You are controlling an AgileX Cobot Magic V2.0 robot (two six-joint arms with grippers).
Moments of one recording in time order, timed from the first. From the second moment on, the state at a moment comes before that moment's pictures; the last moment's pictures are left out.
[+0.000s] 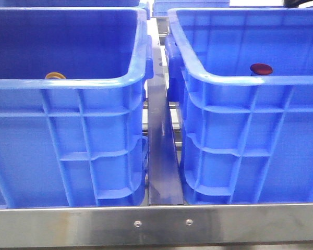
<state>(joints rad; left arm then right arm) -0.35 1.26 -1.20 -0.89 0.88 0.71 0.04 1.19 -0.79 1.37 0.12 -1.44</state>
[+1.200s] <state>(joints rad) -0.35 1.66 -1.49 0.05 1.10 -0.22 0.04 0.93 -0.69 1.37 0.13 -1.44</state>
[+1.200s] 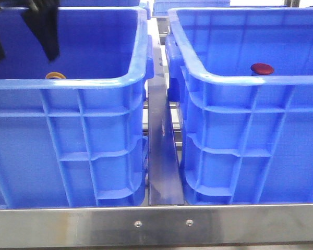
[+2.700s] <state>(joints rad) -0.37 1.73 -1.56 0.06 1.04 -0.21 0.04 0.93 -0.69 1.37 0.13 -1.44</state>
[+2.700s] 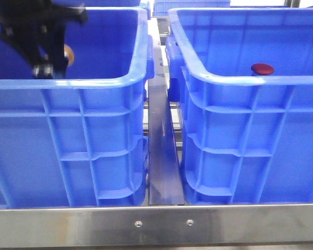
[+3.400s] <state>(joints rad) -0.60 1.52 -1.56 -0.38 1.09 0.32 0.04 0.93 -0.69 1.37 0.13 -1.44</state>
